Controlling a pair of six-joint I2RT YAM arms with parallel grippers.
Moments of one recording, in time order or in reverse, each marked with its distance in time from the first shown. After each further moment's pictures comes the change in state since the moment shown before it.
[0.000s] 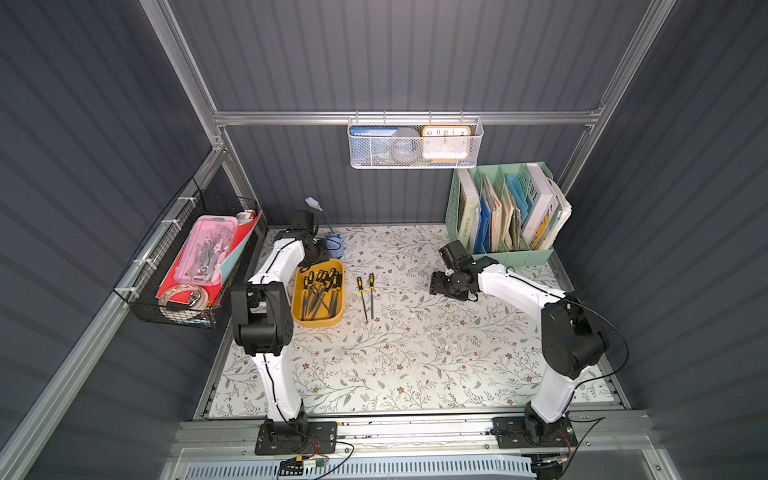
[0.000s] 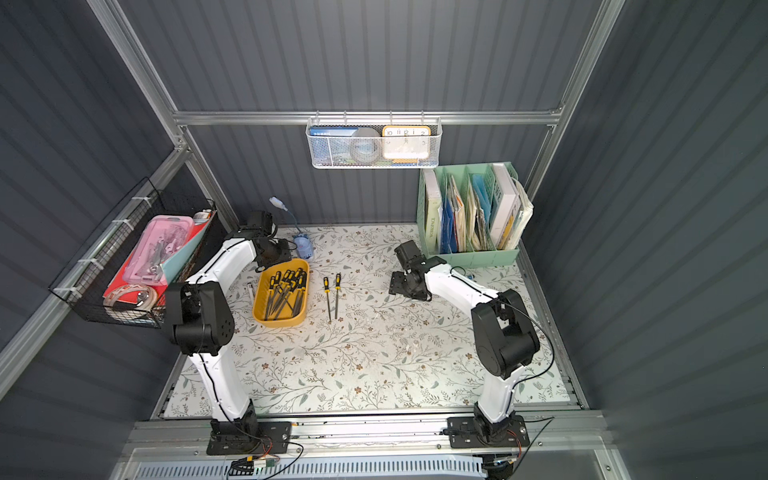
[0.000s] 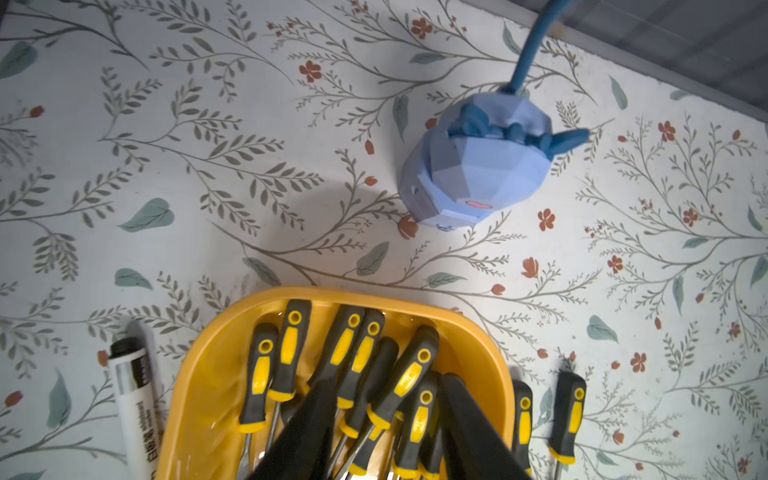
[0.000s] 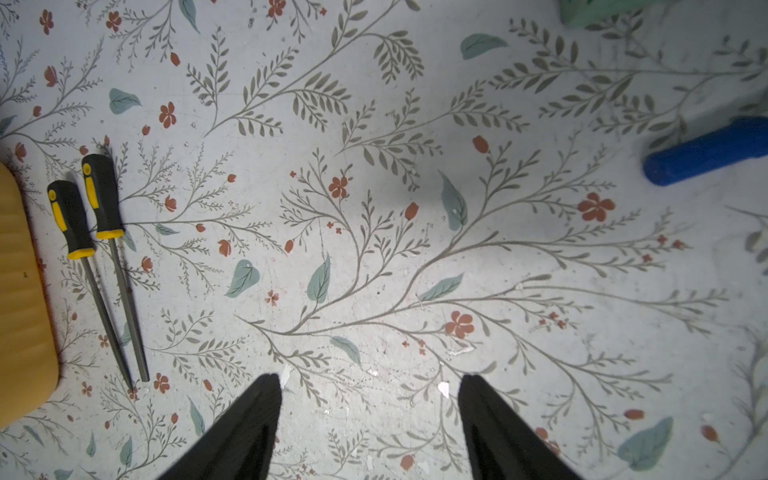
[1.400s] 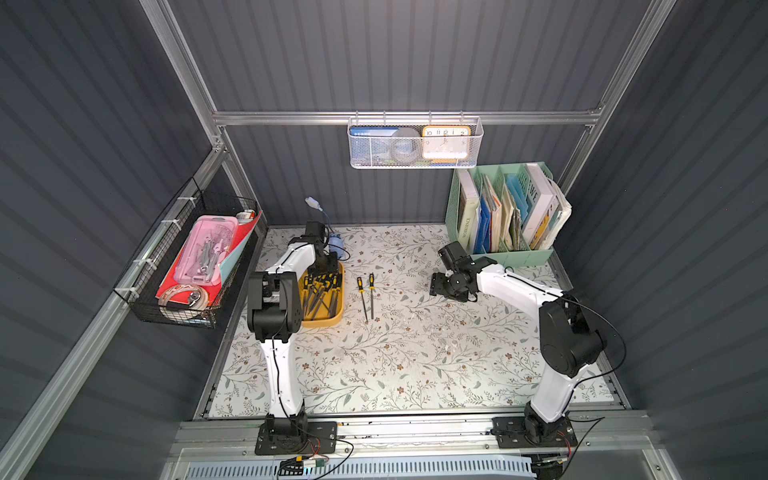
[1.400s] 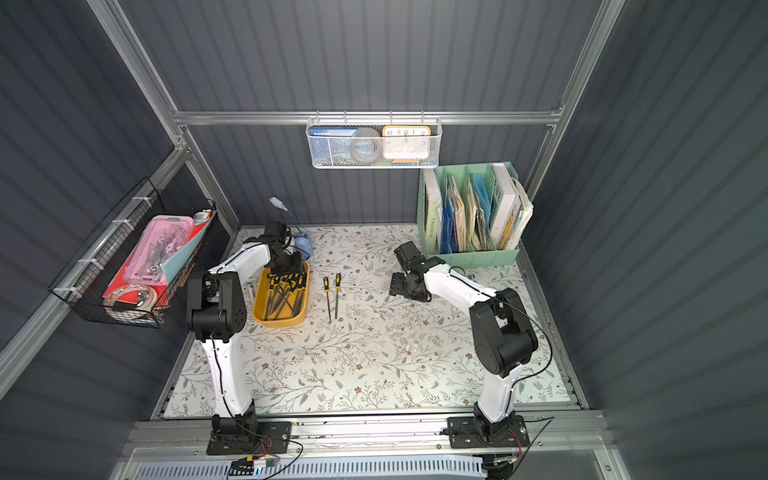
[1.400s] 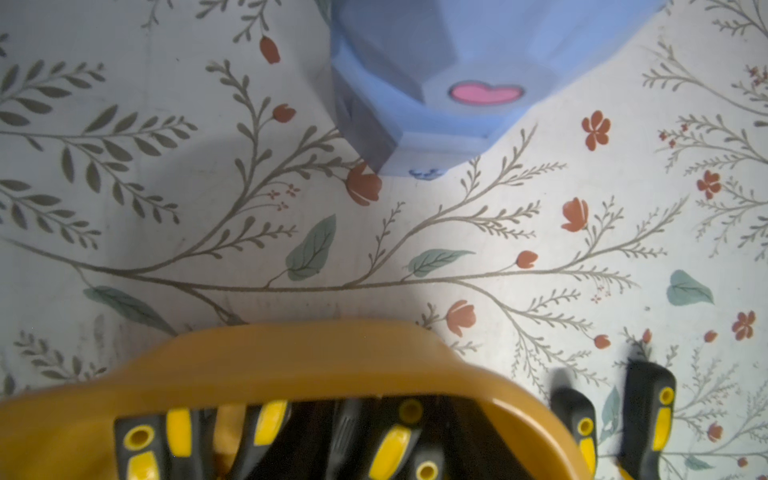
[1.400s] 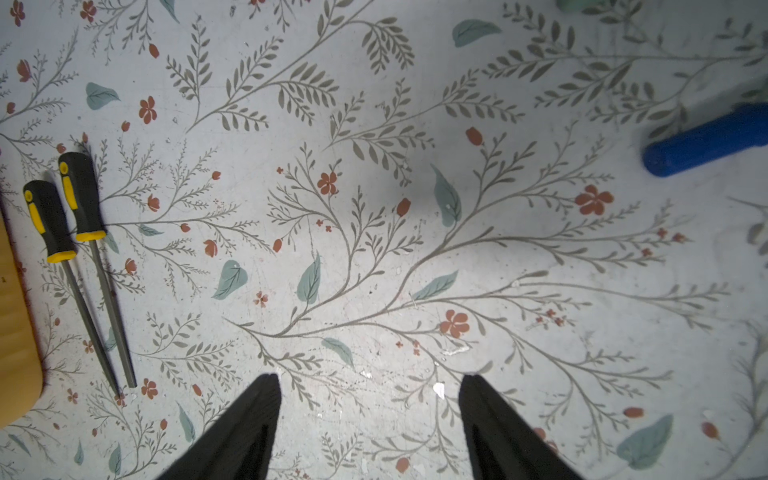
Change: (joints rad) left arm -0.031 0.157 0.014 0.014 0.064 0.119; right arm 0.000 0.014 0.000 -0.008 0.007 0.008
